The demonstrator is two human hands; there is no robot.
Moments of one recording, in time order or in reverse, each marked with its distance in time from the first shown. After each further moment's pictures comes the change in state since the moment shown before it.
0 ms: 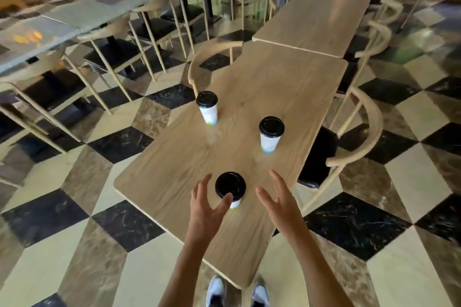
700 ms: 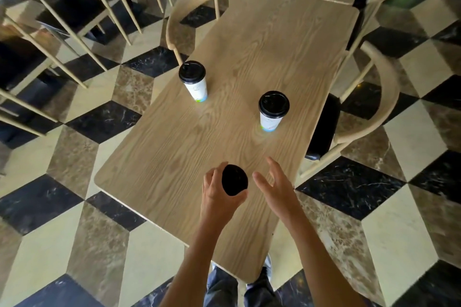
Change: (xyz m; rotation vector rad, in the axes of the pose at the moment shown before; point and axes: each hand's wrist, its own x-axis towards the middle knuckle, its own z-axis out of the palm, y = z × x) left_hand 0.062 -0.033 0.051 0.205 -0.131 -0.021; right_hand 0.068 0.039 0.028 0.022 -0.030 0.190
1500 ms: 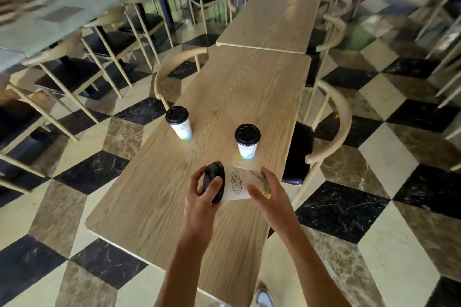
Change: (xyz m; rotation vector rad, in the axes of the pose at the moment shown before) left_hand -0.018 0.080 -0.047 -0.953 -0.140 -0.130; right_hand -0.048 -0.041 -0.042 0.133 0.153 -0.123
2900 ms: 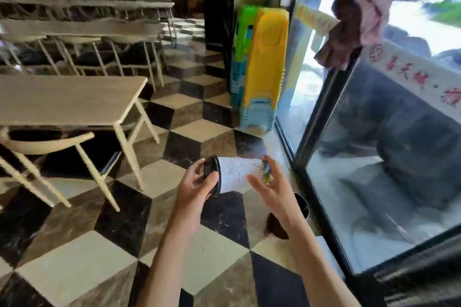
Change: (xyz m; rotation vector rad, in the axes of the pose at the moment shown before) left_hand -0.703 -0.226 0.221 0.503 -2.038 -0.368; right_hand -0.840 0.146 -0.143 0.254 2.001 0.247
